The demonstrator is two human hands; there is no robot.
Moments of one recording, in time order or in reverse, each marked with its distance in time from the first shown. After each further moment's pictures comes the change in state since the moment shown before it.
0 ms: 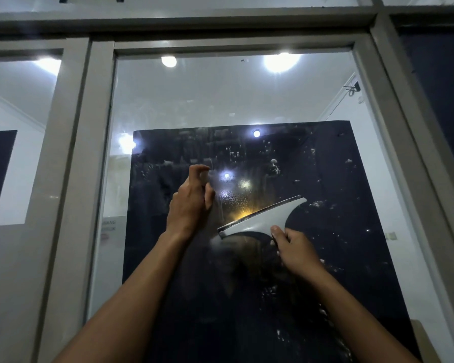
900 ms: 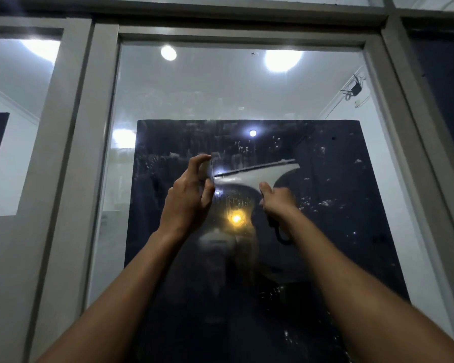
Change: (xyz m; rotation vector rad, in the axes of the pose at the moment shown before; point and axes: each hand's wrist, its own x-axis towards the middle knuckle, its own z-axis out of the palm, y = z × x) left_hand -0.004 -0.021 -0.018 -0.123 0.033 0.057; right_hand 0.084 -0.068 0.036 -0.042 0.091 0.136
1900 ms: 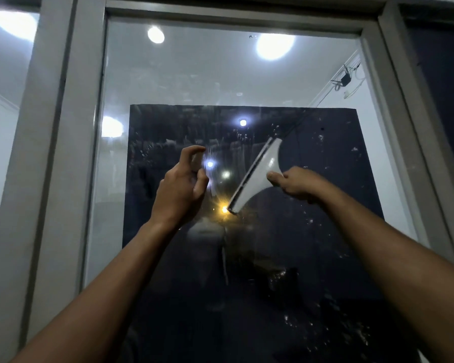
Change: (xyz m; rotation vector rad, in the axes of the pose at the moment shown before) left_hand -0.003 -0.013 -0.010 -0.057 -0.028 -0.033; right_hand -0.003 -0.018 -0.061 -0.786 -0.147 -0.204
